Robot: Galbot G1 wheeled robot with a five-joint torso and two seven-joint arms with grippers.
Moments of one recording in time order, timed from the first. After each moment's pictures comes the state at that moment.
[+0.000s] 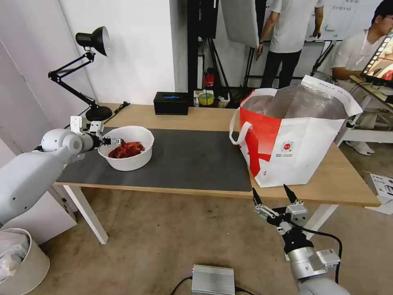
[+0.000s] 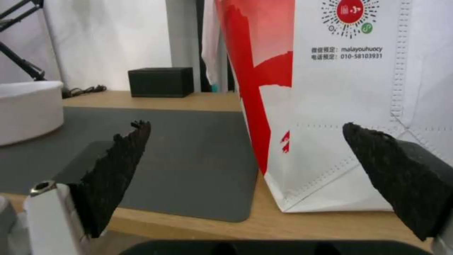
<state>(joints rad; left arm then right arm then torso) 0.20 -0.67 0.30 -1.21 -1.15 0.60 -0.04 -1.70 1.26 0.52 2.20 0.27 0.13 0.03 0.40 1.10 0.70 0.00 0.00</state>
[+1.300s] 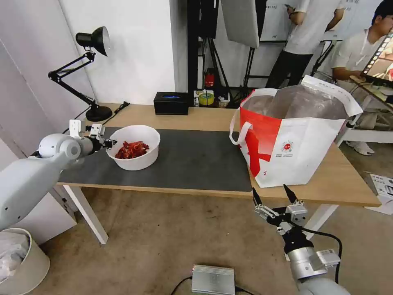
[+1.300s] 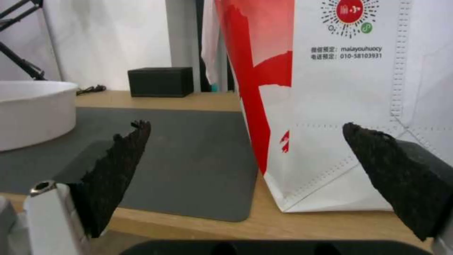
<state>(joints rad) 0.30 -0.61 0.21 -1.36 -1.21 0.59 -0.04 -1.70 1.26 0.52 2.20 0.27 0.13 0.03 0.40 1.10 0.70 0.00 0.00</state>
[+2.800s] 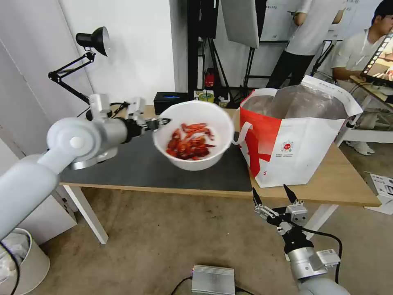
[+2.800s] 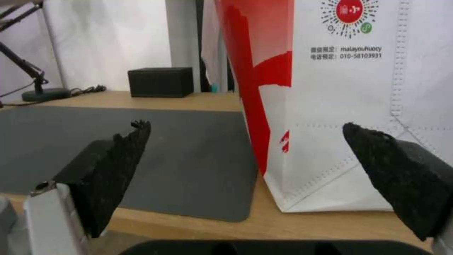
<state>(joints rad) 0.20 -0.67 0.20 -1.97 -1.74 0.56 -0.36 -1.70 1.26 0.52 2.20 0.27 0.13 0.03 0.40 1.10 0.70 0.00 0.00</state>
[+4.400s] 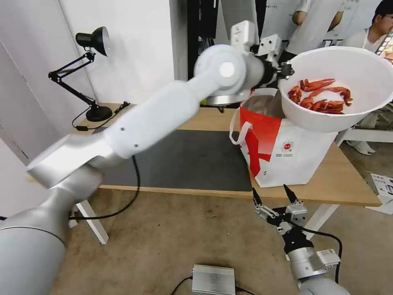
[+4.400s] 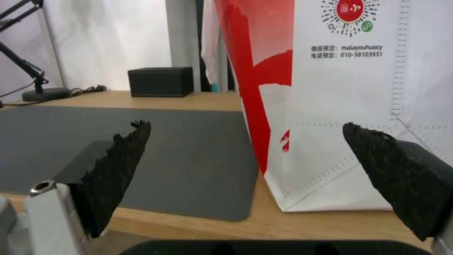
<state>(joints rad) -0.30 -1.48 0.50 -1.41 -1.76 0.46 -0.58 -1.70 1.26 0.52 2.20 0.27 0.13 0.03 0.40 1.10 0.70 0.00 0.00</state>
